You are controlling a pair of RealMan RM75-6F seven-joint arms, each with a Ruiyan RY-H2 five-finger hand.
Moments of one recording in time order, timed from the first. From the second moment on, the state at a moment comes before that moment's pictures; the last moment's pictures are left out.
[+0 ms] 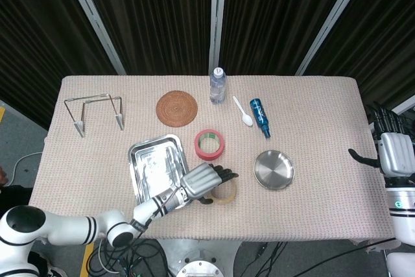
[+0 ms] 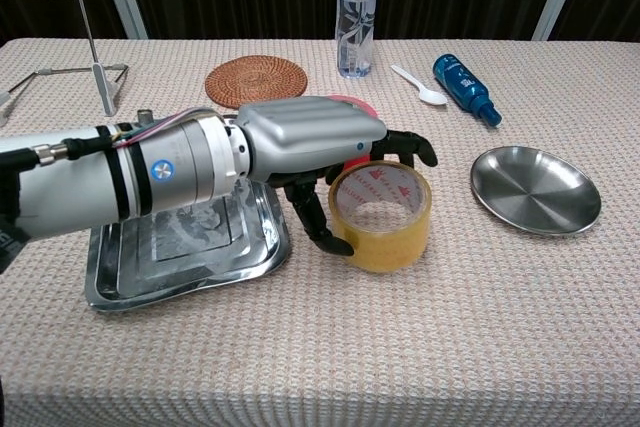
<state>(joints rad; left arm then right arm) -0.94 -1.71 -0.14 -1.51 1.40 0.79 0.28 0.31 -1.17 0.20 -1.36 -1.36 1.35 0.27</state>
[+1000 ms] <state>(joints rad) -0.96 -1.54 -0.21 -1.41 1.33 0.77 0.13 0.32 -1.16 0.23 -1.40 -1.36 1.34 0.22</state>
